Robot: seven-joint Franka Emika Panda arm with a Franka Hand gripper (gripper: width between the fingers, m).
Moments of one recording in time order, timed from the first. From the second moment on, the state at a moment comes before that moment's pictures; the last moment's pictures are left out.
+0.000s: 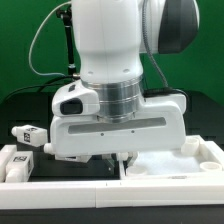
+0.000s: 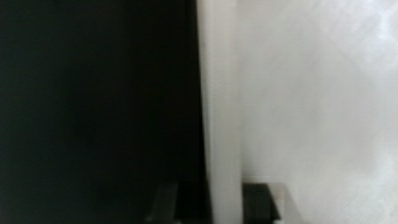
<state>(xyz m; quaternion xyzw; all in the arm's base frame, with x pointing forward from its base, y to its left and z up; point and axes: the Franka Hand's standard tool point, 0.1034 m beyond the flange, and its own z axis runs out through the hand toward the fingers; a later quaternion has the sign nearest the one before) 0.603 -0.022 0.009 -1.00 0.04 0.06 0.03</state>
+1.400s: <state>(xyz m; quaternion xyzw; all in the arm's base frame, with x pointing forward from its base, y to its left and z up) 0.569 -0.017 0.062 -1.00 0.02 0.08 0.03</state>
